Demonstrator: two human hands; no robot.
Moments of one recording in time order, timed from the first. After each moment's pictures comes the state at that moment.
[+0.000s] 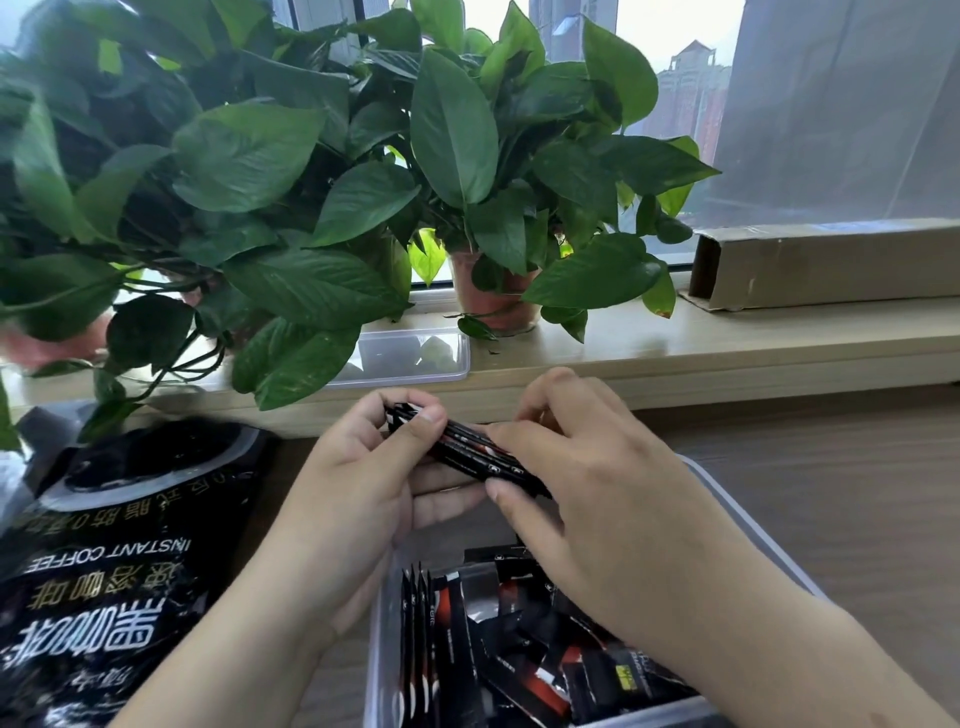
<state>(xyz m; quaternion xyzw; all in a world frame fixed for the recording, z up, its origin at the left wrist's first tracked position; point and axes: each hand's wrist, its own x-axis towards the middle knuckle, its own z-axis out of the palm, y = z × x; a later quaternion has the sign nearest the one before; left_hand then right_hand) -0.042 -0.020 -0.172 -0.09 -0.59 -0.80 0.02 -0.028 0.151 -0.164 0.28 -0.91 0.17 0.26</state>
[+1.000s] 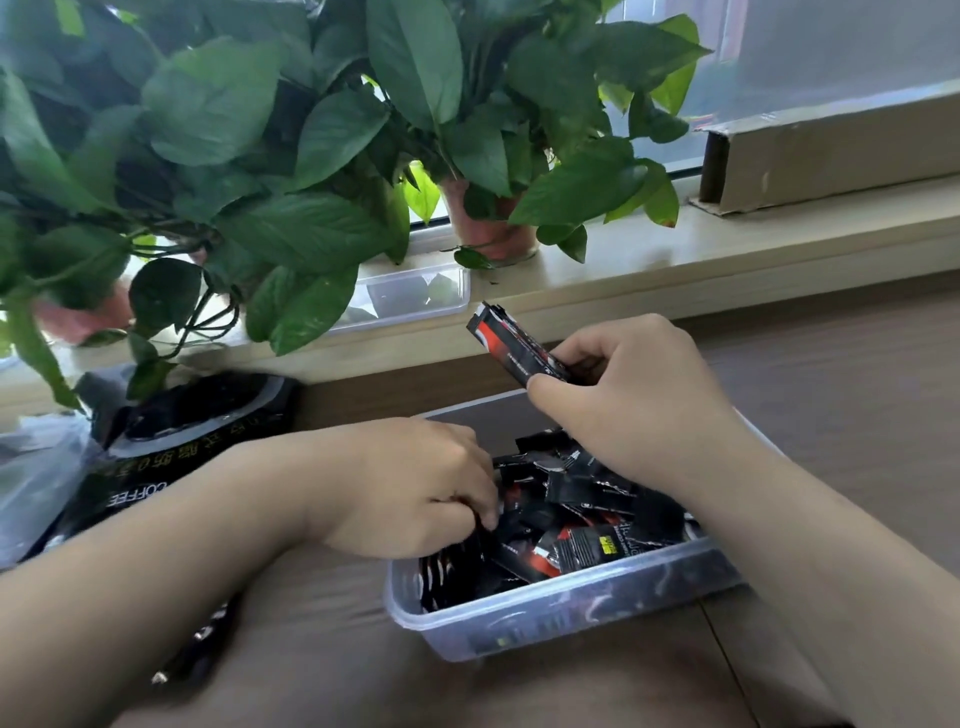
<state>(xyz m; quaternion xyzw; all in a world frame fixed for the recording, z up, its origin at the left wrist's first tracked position) -0.049 -0.032 -0.167 -0.45 -0.88 -0.01 -0.14 -0.033 0.170 -0.172 0.04 -0.88 0.44 0.15</state>
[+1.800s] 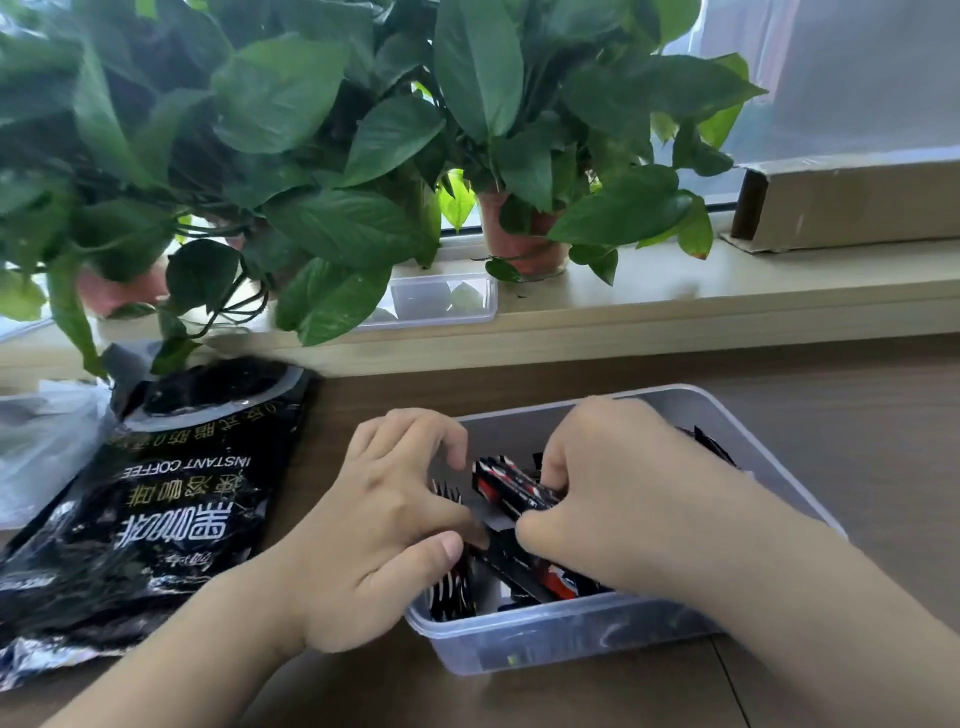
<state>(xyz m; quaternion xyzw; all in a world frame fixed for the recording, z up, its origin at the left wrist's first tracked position) -0.007 -0.065 -0.207 -0.37 -0.91 -0.11 0.13 0.004 0.144 -0.144 0.14 -0.97 0.21 -0.04</state>
